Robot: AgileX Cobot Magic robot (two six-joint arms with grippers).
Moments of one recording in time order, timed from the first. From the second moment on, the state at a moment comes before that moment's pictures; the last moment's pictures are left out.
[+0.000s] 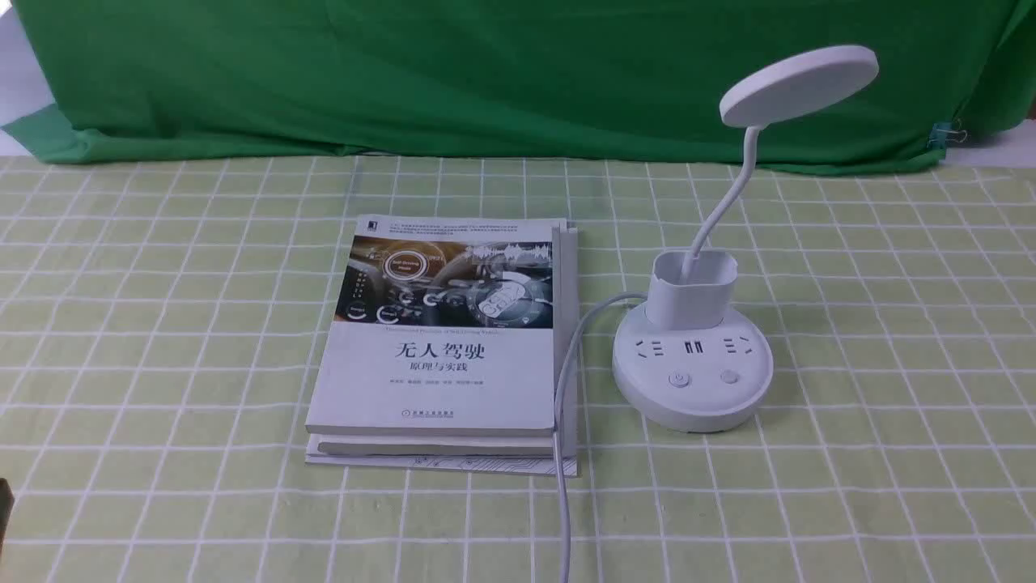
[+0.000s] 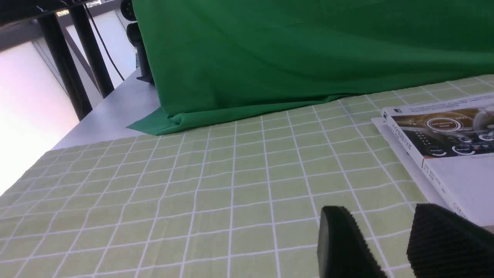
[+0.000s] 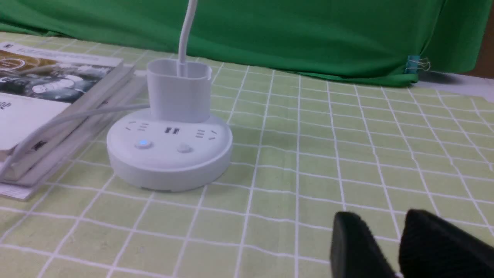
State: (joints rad) right arm 0.07 0.00 0.01 0.27 0.25 -0.38; left arm 0.06 0.00 0.01 -0.01 0.13 0.24
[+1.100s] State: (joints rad) right arm 0.07 0.00 0.01 0.27 0.07 0.08; left arm 0.06 0.00 0.01 -0.01 0.13 0.24
